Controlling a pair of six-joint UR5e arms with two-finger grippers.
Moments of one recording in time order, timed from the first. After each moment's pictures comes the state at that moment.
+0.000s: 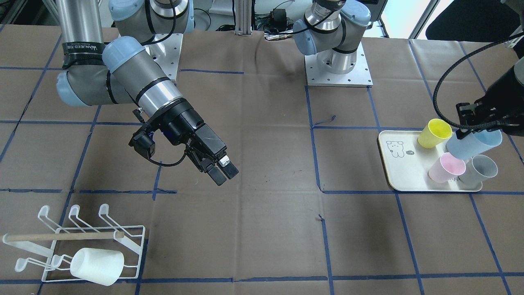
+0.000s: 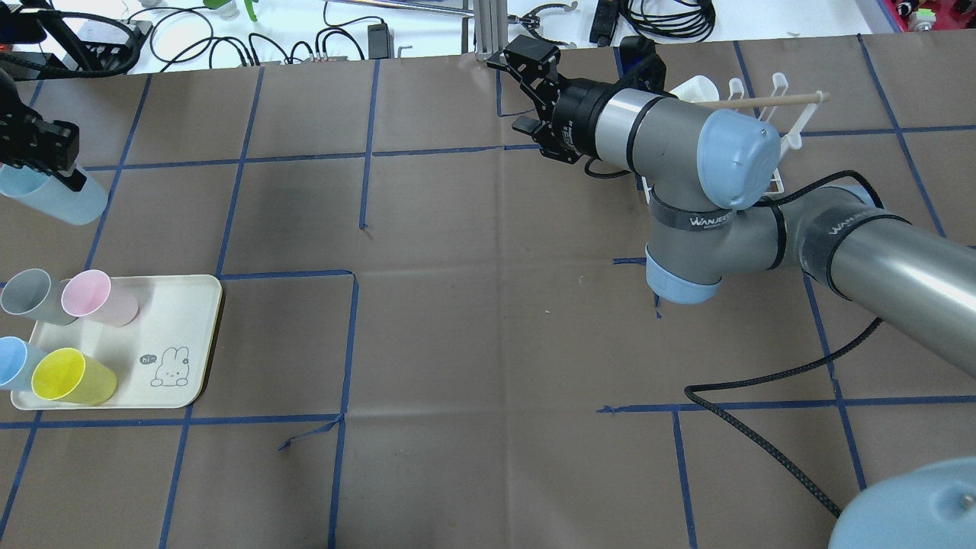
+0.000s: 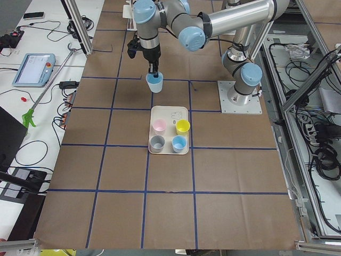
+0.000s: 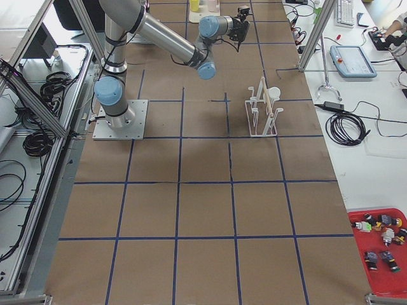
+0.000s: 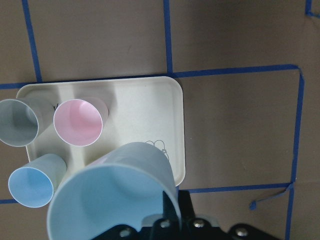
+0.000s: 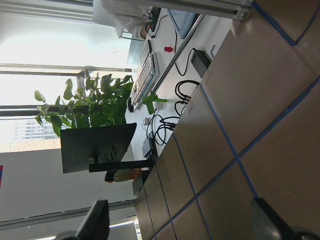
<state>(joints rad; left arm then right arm) -1.14 -1.71 -1.47 -1.53 1.55 0.55 1.67 -1.23 1.96 -3.41 -0.95 1.27</state>
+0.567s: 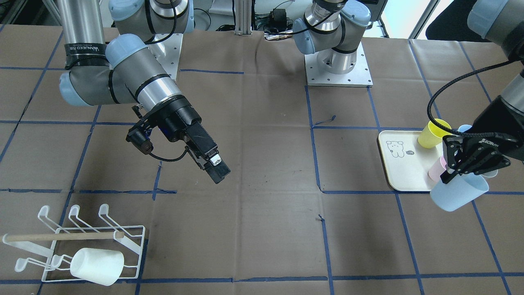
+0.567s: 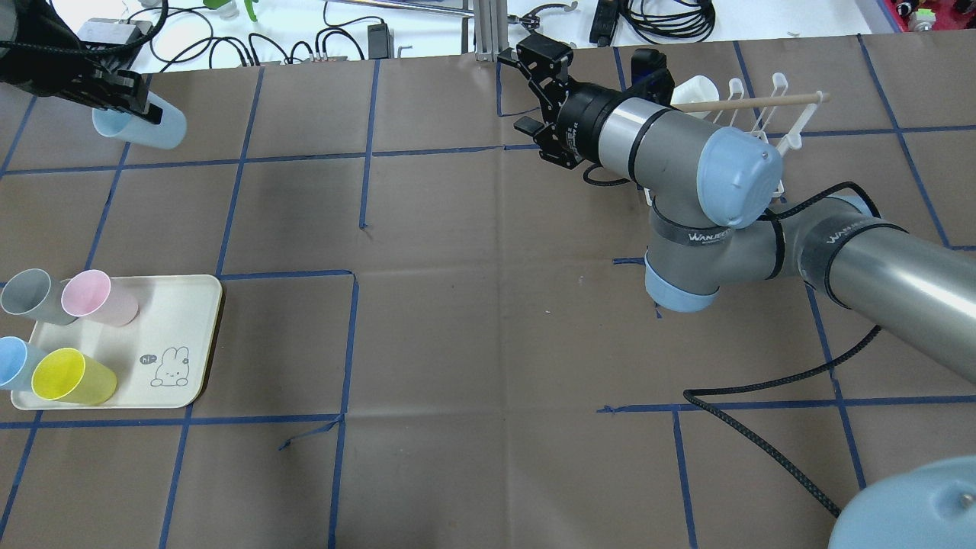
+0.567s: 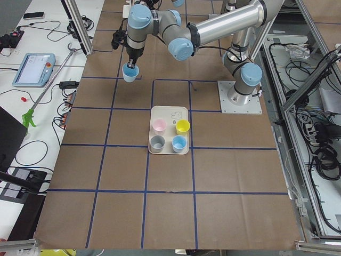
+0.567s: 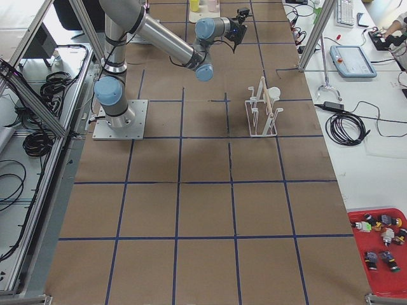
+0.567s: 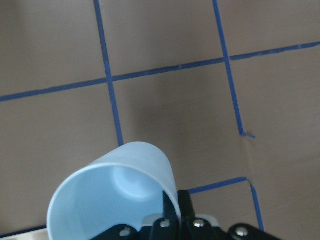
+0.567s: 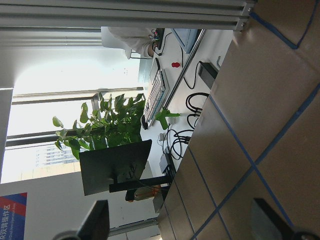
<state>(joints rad) -1.16 -1.74 -1.57 -1.17 1.22 0.60 1.67 -1.23 1.98 -3.52 -1.03 1.41</state>
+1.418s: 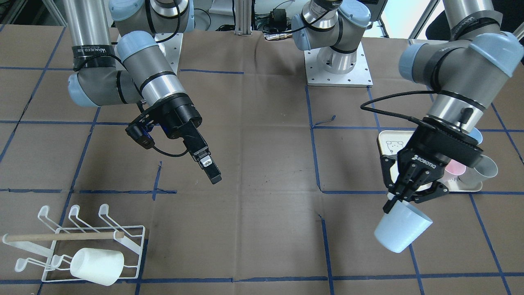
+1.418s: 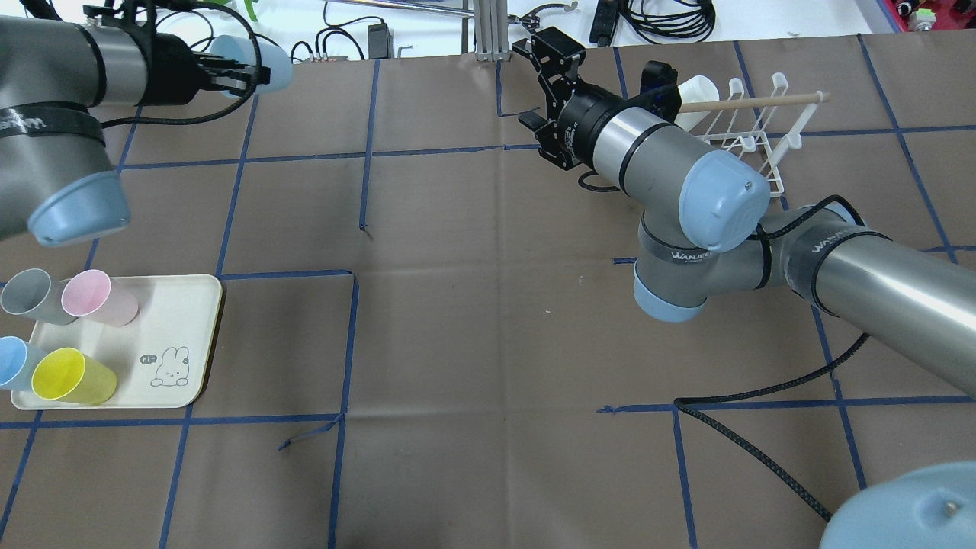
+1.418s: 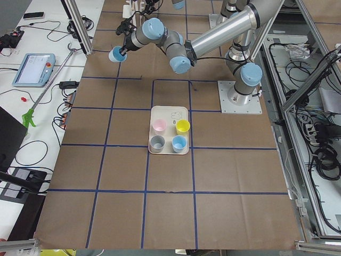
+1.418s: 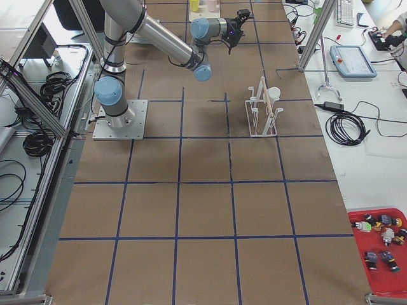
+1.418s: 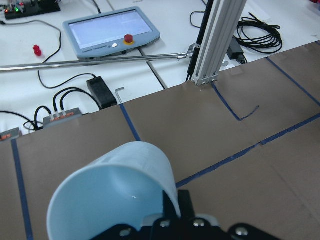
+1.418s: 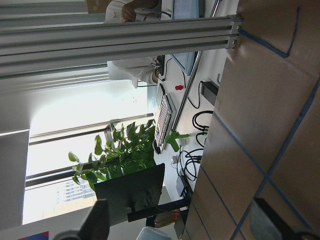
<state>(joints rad) -1.34 -1.78 -1.85 -0.38 0.92 0.60 1.70 -1.22 2.02 -3.60 -1.13 1.57</state>
